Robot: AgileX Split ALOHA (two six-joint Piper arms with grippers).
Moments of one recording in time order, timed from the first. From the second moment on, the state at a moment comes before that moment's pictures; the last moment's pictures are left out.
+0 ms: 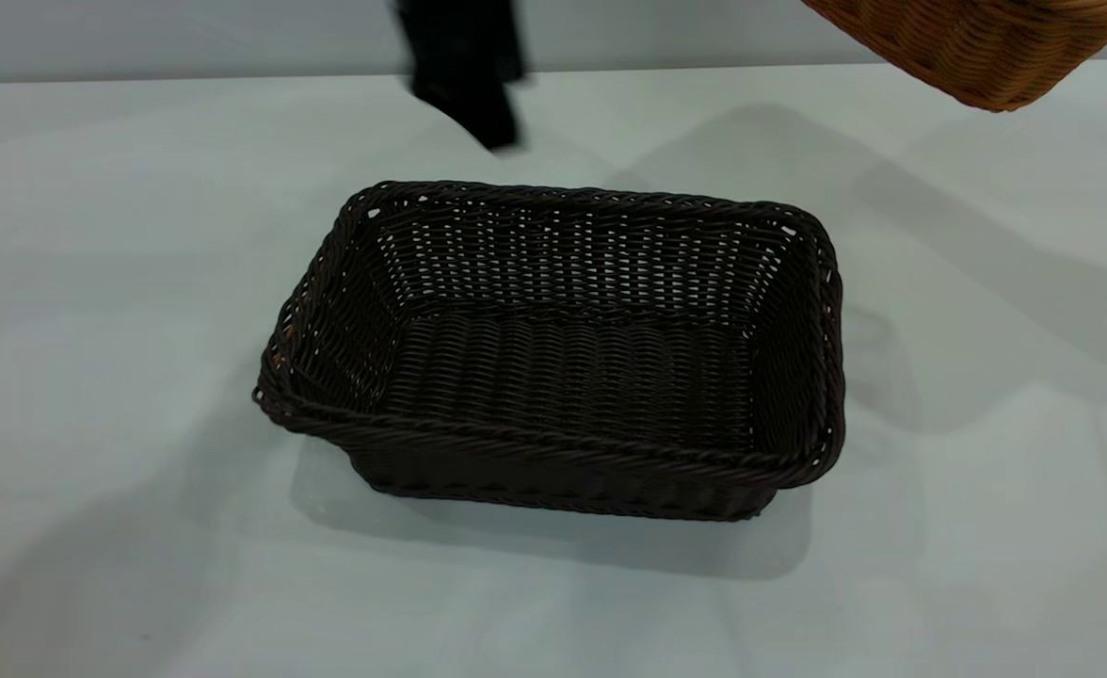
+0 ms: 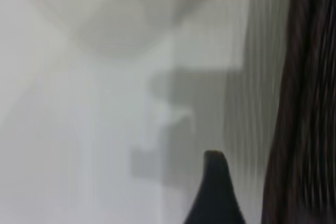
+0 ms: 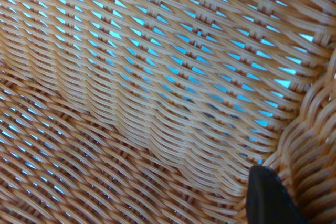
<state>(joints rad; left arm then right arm) -0.40 2.34 -1.91 -0.29 0.87 1.32 -0.22 1.78 -1.10 0.87 0.89 -0.32</state>
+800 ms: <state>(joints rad) -0.07 1.92 -1.91 -0.19 0.97 1.05 0.20 2.07 -1.29 0.65 1.06 -0.41</state>
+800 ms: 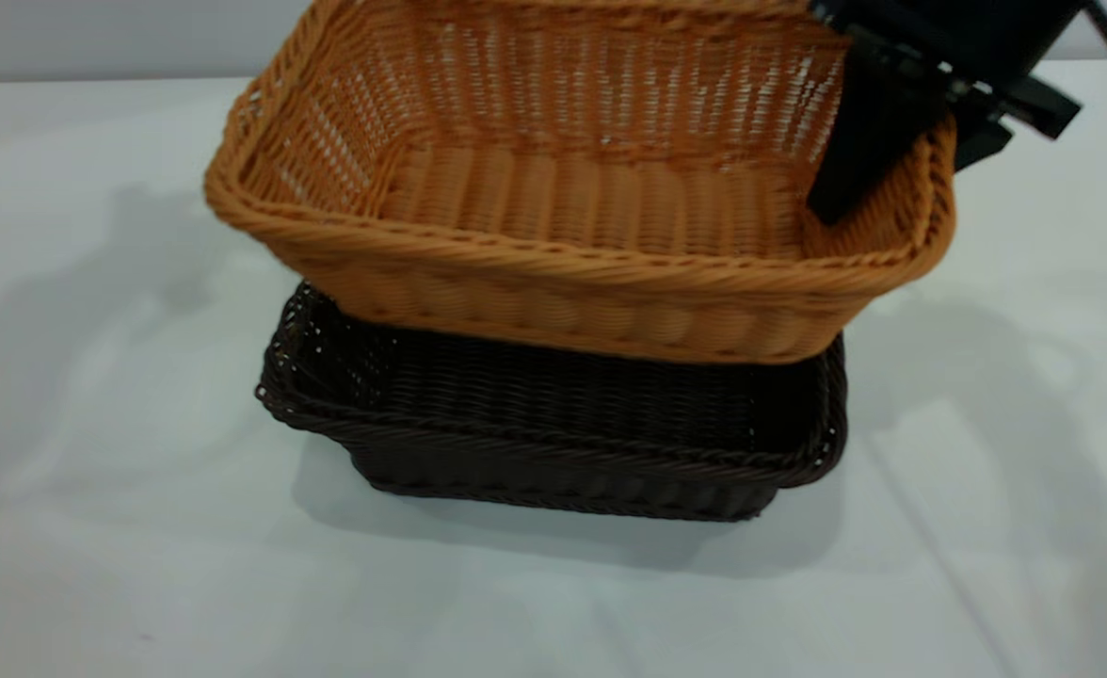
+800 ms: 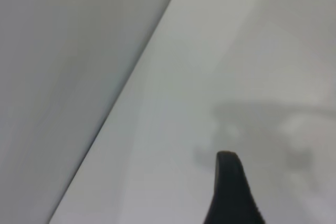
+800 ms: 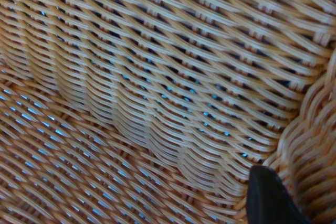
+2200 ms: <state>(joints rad) -0.07 1.79 -1.91 -0.34 1.08 1.04 0.27 2.08 -1.44 0.49 1.19 -0.30</state>
